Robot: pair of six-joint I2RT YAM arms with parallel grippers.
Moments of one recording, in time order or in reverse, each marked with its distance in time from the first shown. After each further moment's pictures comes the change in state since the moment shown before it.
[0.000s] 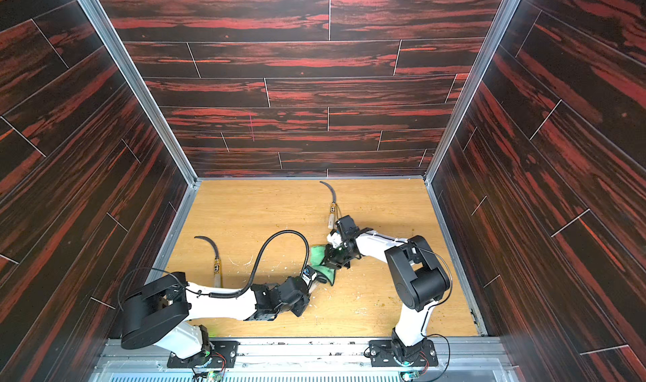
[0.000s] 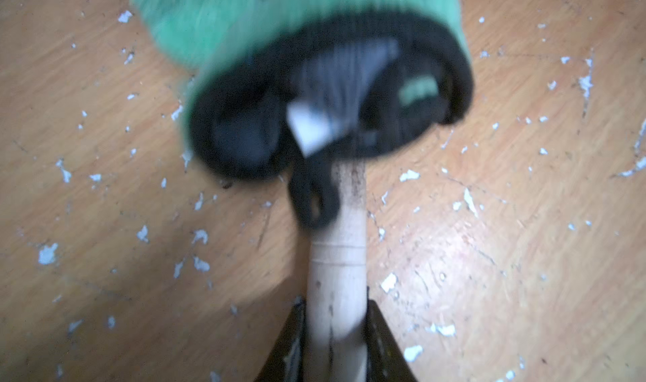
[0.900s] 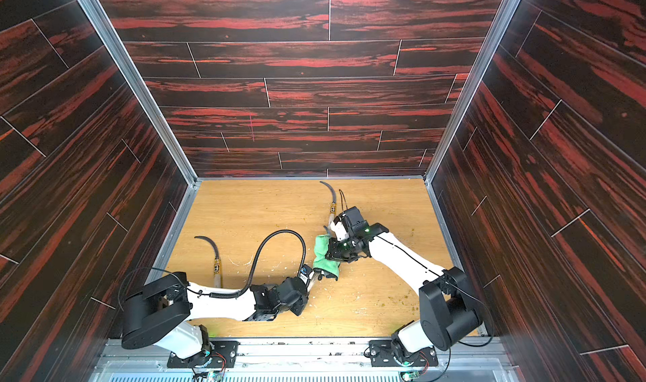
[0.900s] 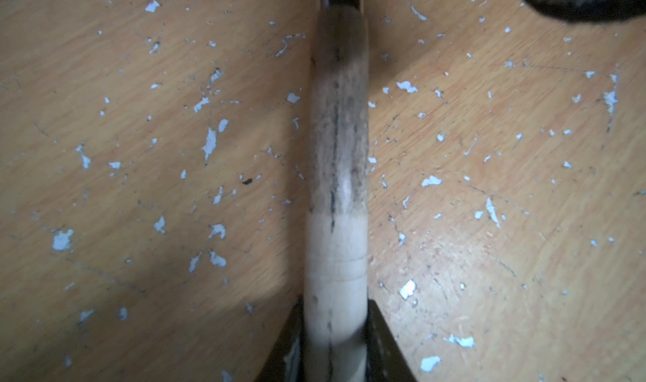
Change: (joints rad) left arm 0.008 0.016 -0.013 0.032 -0.025 -0.041; right arm 0.080 -0.304 0.040 -0.189 0.128 -0.049
